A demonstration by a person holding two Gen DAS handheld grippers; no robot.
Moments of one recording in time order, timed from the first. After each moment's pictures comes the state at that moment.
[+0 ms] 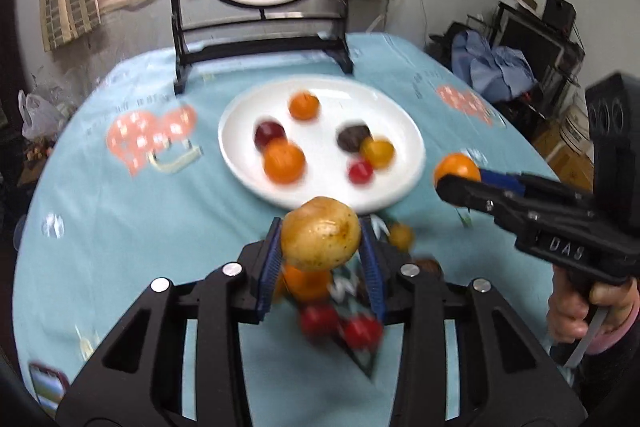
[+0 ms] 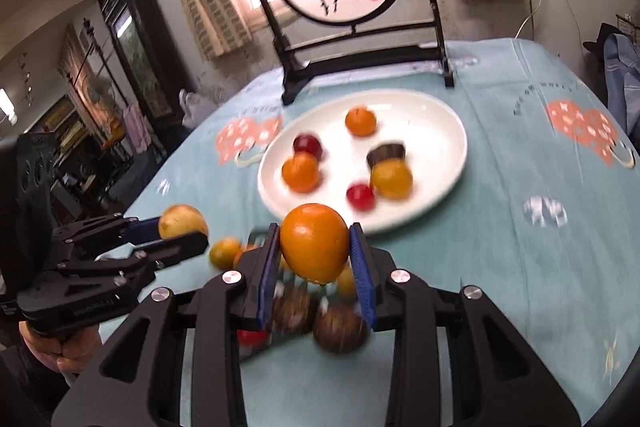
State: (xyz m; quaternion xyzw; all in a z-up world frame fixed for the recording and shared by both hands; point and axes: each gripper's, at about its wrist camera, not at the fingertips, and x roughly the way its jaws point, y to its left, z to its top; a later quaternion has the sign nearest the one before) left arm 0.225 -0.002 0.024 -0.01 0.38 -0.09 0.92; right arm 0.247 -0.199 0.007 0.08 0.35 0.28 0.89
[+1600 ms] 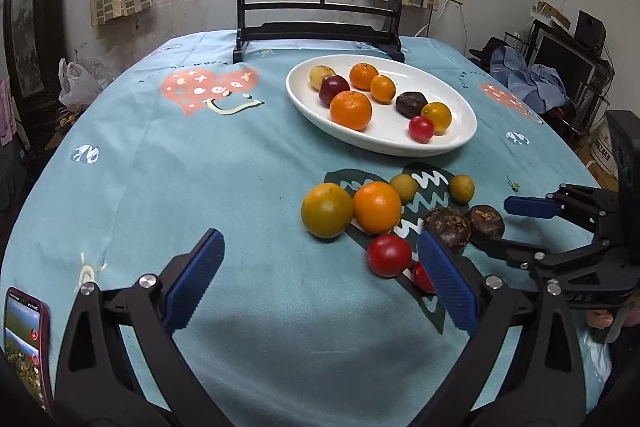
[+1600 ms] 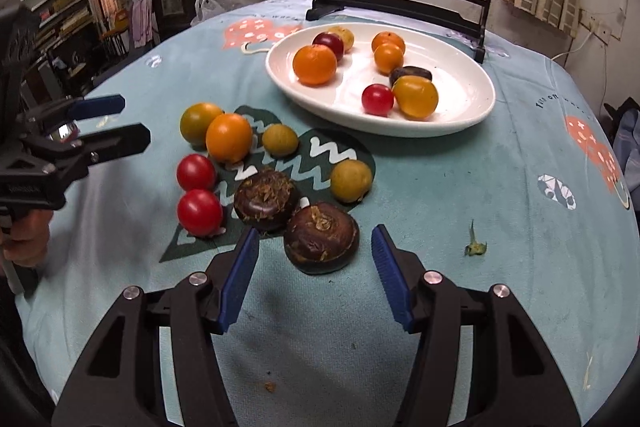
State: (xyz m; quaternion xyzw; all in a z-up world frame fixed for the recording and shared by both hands) left arm 0.158 0.032 -0.031 -0.04 0.36 -0.02 0.93; right arm 0.192 -0.175 -0.058 -0.14 0.40 0.31 0.85
